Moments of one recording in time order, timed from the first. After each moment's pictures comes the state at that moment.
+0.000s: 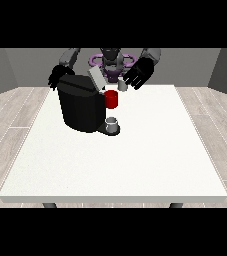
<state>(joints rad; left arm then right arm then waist) -1.09 0.48 0.12 -0.64 -0.58 -0.12 -0.15 -0.28 -0.02 -0.01 -1.36 -0.02 -0.13 -0.07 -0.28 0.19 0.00</state>
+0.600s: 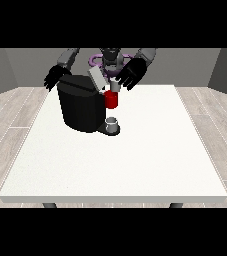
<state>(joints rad) -1.16 0.46 0.11 -0.64 -0.61 -0.13 -0.11 -0.33 -0.04 -0.04 -1.36 -0.01 -0.16 -0.06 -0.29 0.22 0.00</state>
